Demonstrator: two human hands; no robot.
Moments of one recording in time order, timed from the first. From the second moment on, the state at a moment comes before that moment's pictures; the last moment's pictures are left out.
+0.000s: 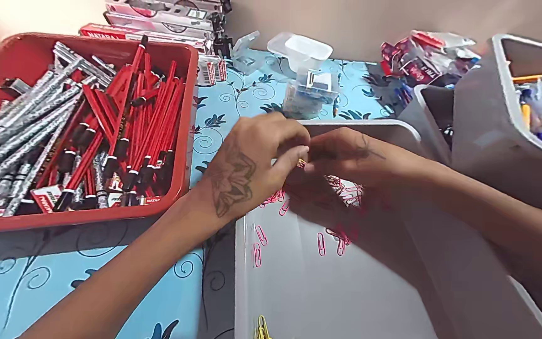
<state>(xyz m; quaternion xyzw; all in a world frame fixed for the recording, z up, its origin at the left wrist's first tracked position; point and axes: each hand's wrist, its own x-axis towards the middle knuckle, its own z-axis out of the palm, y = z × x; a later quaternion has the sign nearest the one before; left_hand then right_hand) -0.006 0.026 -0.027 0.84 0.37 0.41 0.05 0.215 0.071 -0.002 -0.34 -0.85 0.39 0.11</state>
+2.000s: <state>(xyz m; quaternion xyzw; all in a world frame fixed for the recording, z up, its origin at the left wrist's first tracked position) -0.001 0.017 -0.024 0.79 0.48 0.35 0.12 0.203 0.065 -0.019 -0.32 -0.94 0.08 0.07</state>
